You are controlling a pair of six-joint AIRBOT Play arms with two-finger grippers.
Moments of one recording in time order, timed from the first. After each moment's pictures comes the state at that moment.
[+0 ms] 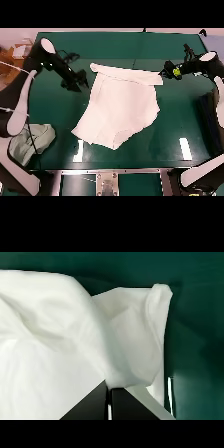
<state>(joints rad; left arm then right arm) -0.18 -1.82 1.78 1.05 -1.61 -1.70 -0.23 -1.83 1.68 -0.90 1.12 1.42</state>
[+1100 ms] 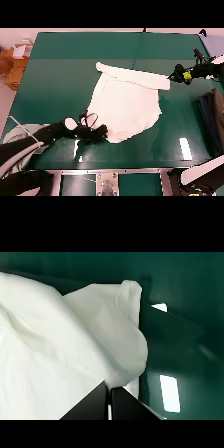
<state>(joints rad) -0.59 -1.30 0.57 0.58 -0.63 -1.75 -0.34 -1.82 1.67 -0.91 1.24 1.41</state>
